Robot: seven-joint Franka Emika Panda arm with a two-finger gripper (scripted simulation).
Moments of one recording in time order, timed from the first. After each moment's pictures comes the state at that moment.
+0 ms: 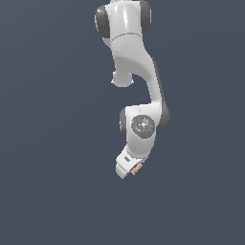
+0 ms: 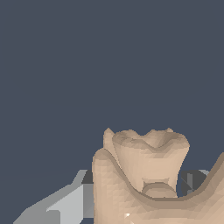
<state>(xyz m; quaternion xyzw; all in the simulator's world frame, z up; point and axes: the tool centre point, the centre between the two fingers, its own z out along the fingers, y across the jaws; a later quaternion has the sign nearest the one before) 0.093 0.058 0.045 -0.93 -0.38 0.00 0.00</state>
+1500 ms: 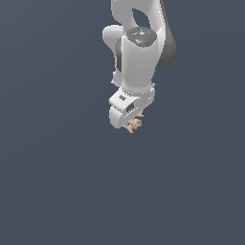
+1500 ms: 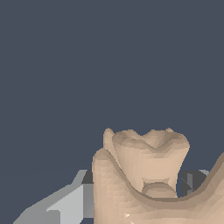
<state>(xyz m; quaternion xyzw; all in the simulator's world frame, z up) -0.016 0.041 0.227 -0.93 -0.38 0.00 0.00</state>
